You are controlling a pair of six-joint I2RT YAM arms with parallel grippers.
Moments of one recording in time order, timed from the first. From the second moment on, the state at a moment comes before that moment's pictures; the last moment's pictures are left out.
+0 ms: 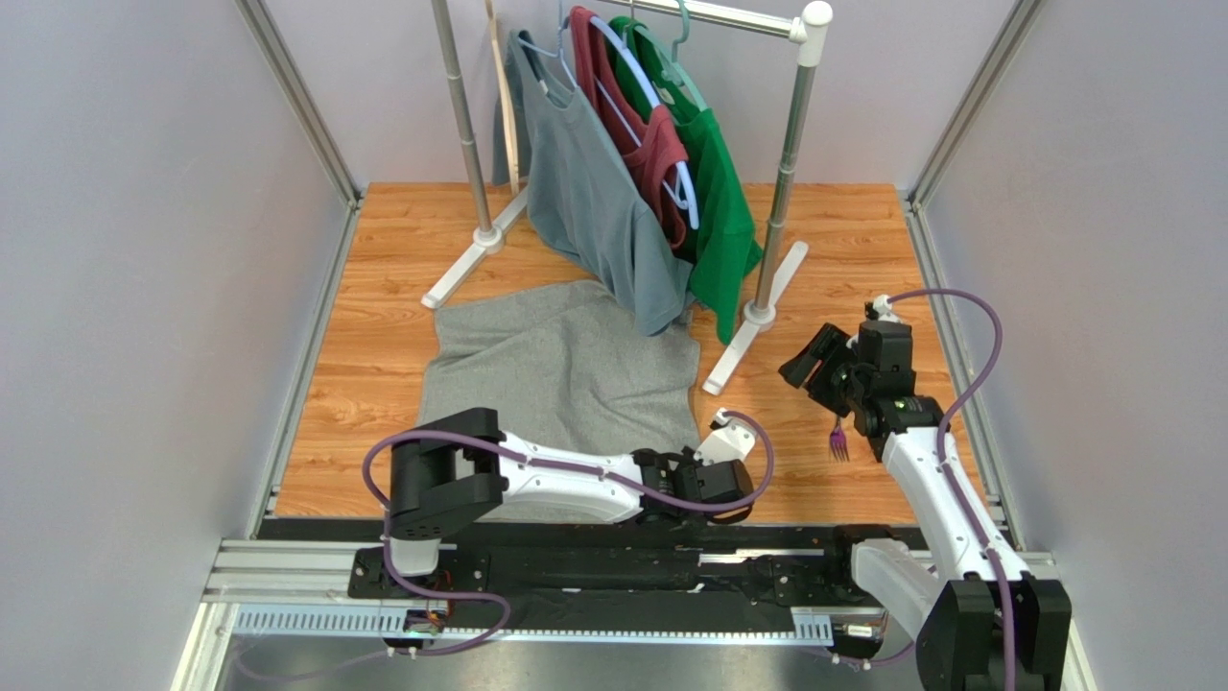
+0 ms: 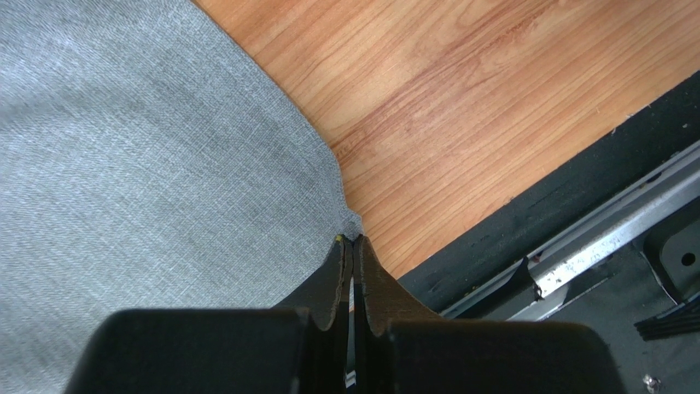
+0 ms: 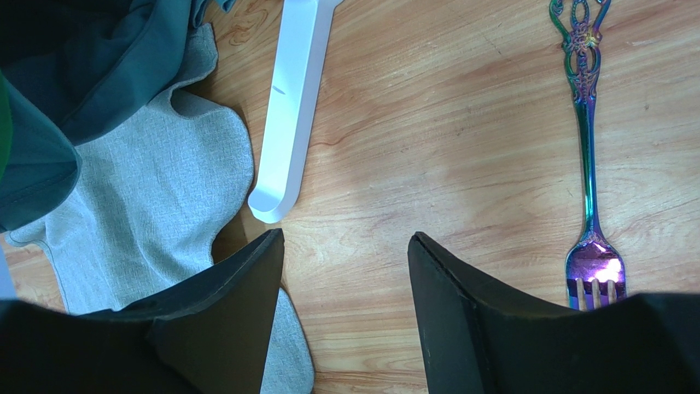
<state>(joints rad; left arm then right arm) -1.43 1.88 1.18 -0.32 -0.43 -0.67 0.02 0.95 0.60 -0.37 -0.15 0.60</state>
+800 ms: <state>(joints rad) -1.43 1.84 1.33 -0.32 -0.20 -0.60 0.02 0.96 0.63 -0.38 -0.13 0.59</state>
